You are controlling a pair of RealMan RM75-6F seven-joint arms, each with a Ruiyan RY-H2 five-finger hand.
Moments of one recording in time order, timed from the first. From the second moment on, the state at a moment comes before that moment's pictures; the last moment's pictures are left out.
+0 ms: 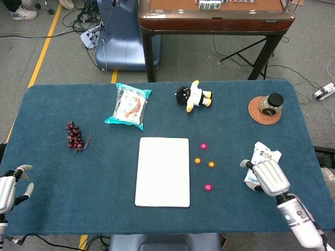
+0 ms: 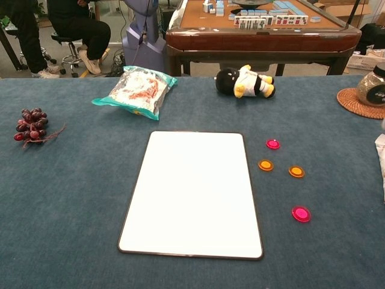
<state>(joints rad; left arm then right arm) -0.08 -1.11 -0.07 -1.67 1.38 1.46 0.16 0.28 -1.18 0.03 -1.63 -1.62 1.24 -0.19</state>
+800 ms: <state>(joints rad) -0.08 -1.10 -0.07 -1.67 1.37 1.46 0.14 0.44 -1.33 0.02 -1.66 -1.43 0.93 -0.44</state>
